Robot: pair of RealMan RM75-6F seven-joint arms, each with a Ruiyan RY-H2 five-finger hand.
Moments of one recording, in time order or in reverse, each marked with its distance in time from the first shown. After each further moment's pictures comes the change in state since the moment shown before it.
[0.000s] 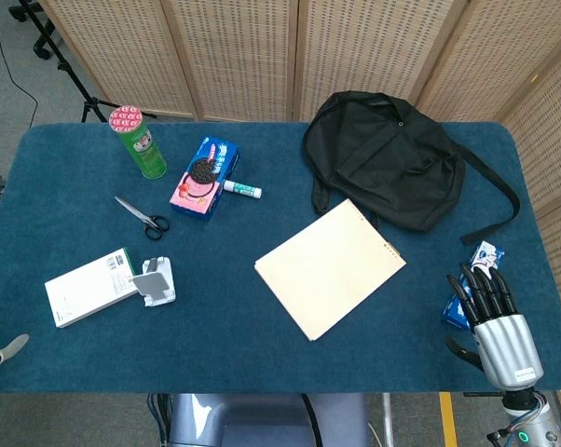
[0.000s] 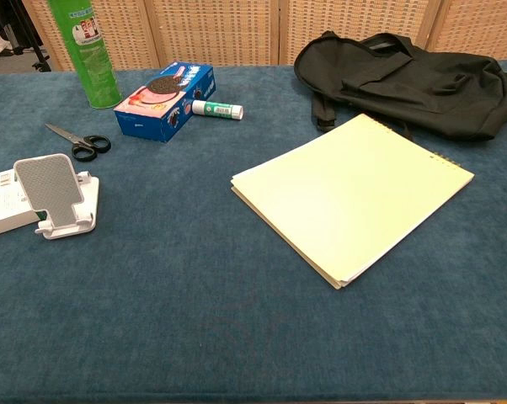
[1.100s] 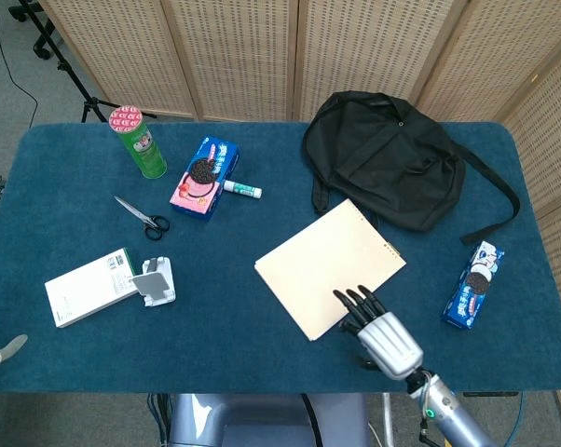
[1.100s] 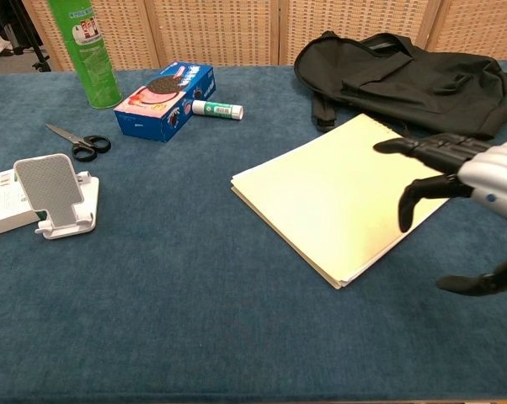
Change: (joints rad) left arm -0.001 0.007 -0.003 0.010 -0.009 -0.011 -0.029; right arm 0.227 -0.204 -0.016 -0.067 0.015 -0.493 -0.123
